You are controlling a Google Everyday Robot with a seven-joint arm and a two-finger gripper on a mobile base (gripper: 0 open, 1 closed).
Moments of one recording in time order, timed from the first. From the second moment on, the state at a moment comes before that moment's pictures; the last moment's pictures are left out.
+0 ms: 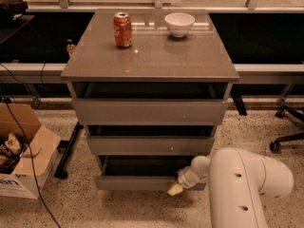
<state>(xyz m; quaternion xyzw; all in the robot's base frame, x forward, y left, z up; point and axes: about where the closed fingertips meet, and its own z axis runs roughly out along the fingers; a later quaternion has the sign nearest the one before) 0.601 -0.136 0.176 -0.49 0.84 0.16 0.18</state>
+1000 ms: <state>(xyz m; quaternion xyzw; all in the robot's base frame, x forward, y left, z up) 0.586 -0.130 0.175 -0.51 0.83 0.16 0.17</state>
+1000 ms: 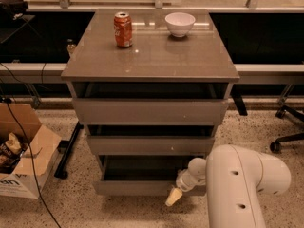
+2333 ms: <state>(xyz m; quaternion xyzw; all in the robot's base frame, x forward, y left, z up) 0.522 -0.129 0.174 -0.50 0.83 0.21 0.14</state>
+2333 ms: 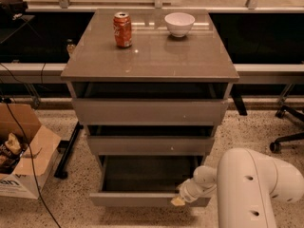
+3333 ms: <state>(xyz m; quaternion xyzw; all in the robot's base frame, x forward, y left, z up) 0.471 -0.121 0.167 -0.48 0.83 0.26 0.11</state>
